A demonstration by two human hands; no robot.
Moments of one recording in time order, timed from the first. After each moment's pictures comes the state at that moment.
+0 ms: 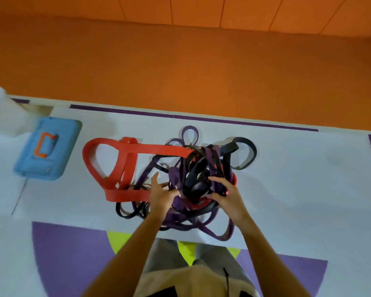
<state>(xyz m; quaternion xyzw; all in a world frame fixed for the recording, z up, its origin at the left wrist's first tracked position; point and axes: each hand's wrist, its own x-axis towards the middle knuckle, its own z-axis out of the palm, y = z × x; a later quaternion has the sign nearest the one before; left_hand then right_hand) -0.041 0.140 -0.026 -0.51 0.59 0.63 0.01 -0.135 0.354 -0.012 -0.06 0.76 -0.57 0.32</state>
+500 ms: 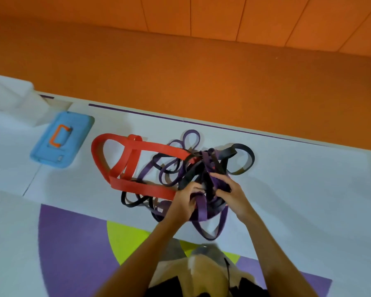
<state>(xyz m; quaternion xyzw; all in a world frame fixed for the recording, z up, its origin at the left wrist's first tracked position) -0.037 0.224 0.002 -0.19 0.85 0.49 -0.02 -0.167 0.384 0.024 -0.11 0.72 -0.57 0.39</state>
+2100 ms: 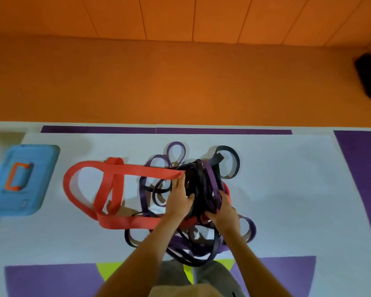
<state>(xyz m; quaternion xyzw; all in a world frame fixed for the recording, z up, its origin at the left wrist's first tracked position) -0.103 0.177 -0.025 -0.22 0.87 0.42 0.11 -0.118 0.352 -0.015 0.03 0.91 -0.32 0.26</state>
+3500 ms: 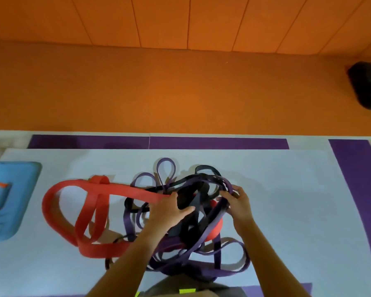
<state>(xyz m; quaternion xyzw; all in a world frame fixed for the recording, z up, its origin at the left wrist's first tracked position) -0.150 0.152 0.007 -0.17 0.92 0.25 0.26 -0.230 0.372 0.015 0.19 0.71 -0.65 0.21</state>
